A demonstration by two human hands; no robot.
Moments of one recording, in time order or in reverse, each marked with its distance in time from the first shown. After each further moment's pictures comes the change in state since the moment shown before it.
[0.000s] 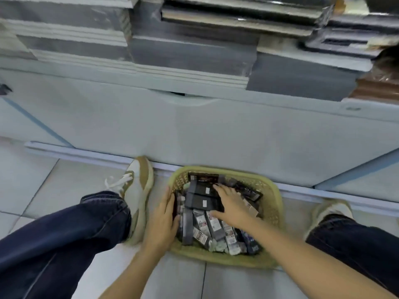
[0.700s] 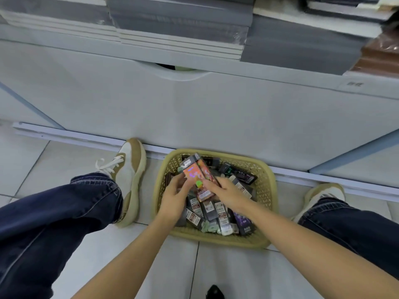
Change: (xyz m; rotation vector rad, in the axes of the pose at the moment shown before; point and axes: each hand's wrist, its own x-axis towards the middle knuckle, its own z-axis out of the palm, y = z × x) left_hand 0.018 0.070 -0.007 -0.986 -0.010 -0.336; right_hand -0.020 -0.007 -0.007 0.935 -0.122 -0.041
